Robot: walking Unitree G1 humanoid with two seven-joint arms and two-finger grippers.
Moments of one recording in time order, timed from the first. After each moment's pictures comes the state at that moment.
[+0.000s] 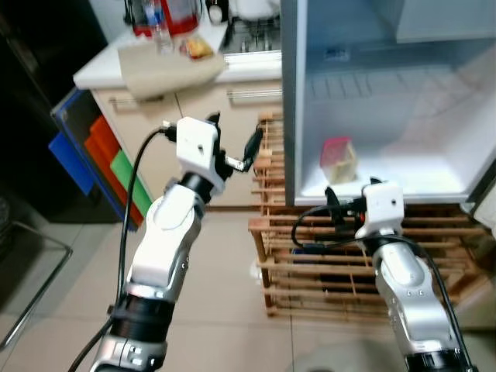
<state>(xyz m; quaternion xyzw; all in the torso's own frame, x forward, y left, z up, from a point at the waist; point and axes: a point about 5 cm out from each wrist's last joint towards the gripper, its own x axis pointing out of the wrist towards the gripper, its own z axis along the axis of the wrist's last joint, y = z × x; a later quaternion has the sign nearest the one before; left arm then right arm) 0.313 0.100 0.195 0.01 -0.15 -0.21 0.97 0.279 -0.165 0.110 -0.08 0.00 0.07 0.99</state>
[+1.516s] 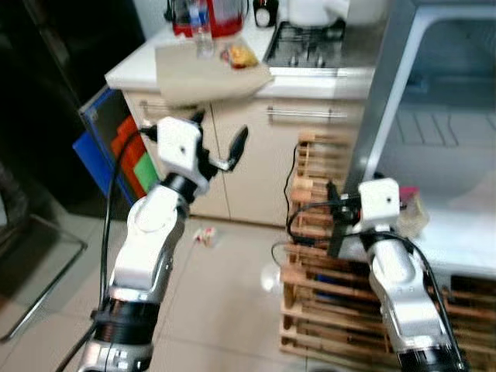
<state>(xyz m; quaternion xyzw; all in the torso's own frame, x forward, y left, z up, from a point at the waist) 0.307 0.104 0.196 0.00 -0.16 -0.22 0.96 0.278 -0.166 0.119 -0.11 -0.04 0.04 0.99</state>
